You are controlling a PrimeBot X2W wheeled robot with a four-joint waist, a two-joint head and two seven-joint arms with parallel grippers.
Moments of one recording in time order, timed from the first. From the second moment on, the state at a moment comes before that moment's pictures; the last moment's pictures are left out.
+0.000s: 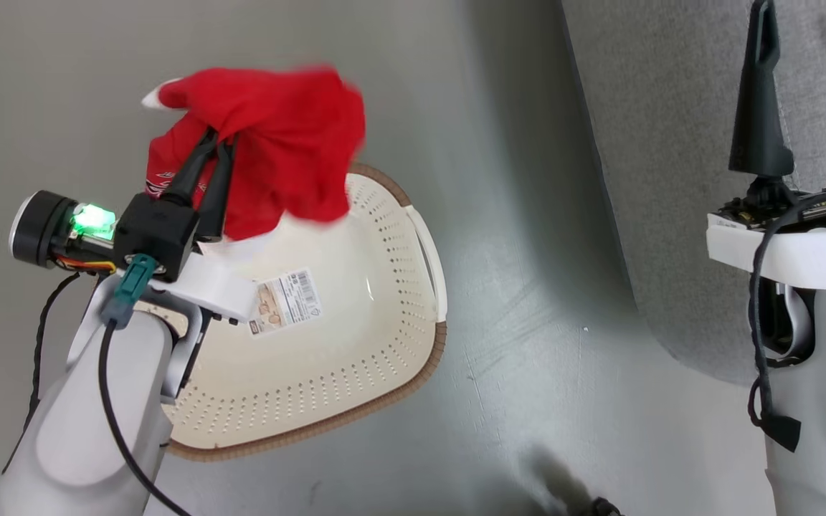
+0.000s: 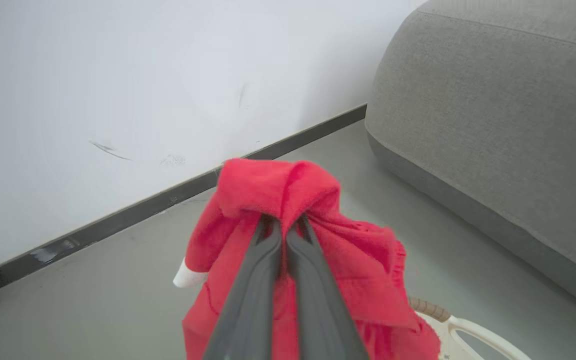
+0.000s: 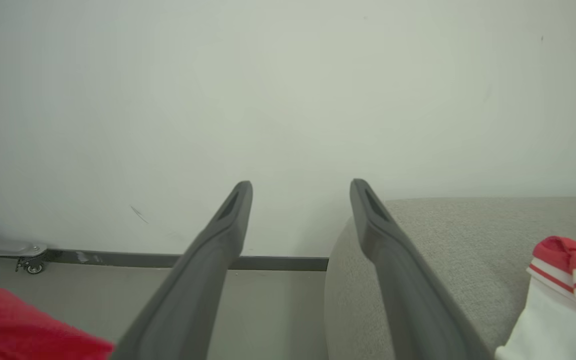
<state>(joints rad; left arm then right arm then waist) -0.62 0.28 -0.36 0.37 -0.10 0.06 -0.25 -0.51 -0.04 -0.07 0.05 0.10 0.13 -0.25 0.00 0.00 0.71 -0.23</state>
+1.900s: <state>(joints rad) -0.35 0.28 -0.39 0.14 -0.16 0.00 -0.26 -0.22 -0.11 0.28 0.23 0.05 0.13 -0.24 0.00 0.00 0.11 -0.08</state>
